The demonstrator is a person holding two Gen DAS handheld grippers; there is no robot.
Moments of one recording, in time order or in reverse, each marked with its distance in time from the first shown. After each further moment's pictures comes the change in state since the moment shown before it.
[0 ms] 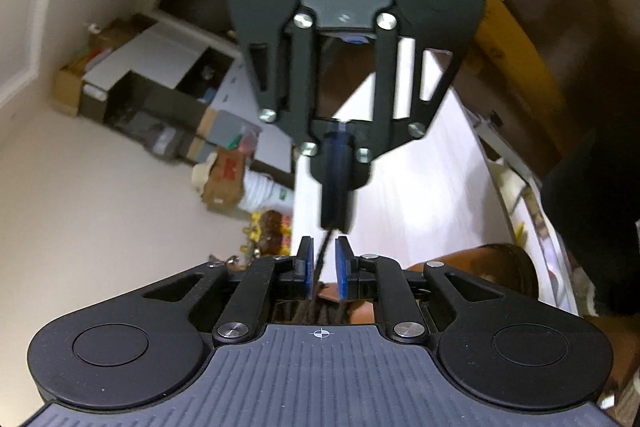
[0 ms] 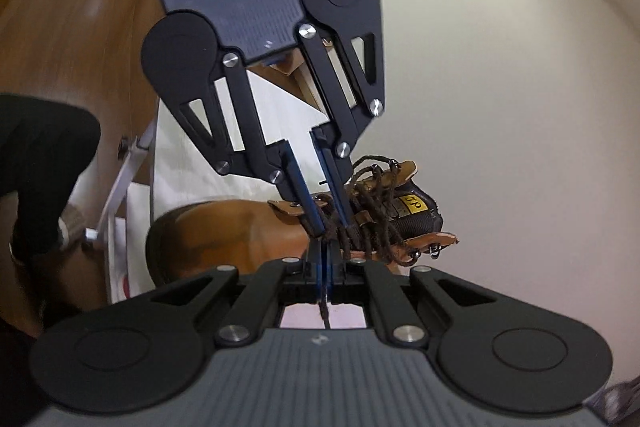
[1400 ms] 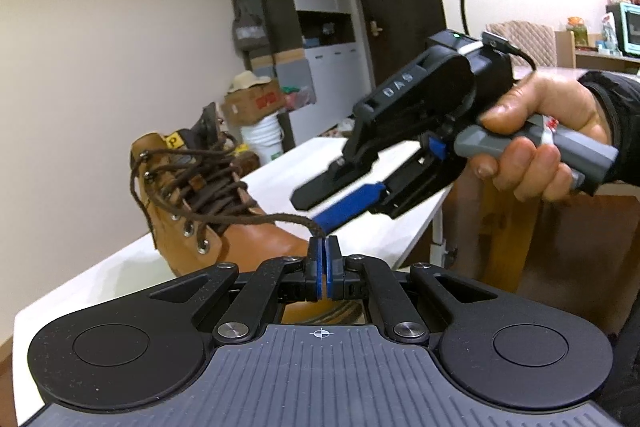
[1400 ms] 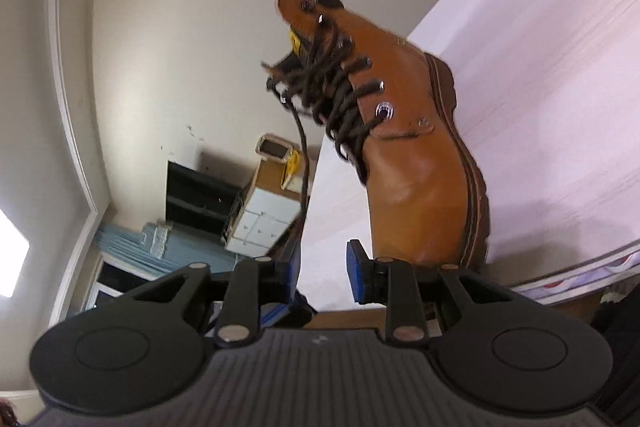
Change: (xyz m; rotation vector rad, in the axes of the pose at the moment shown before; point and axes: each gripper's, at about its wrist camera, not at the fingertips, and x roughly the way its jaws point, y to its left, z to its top) left arm -0.061 -0.029 -0.027 -0.918 -0.034 0.000; right arm 0.078 -0.027 -0.114 1.975 -0.183 0.588
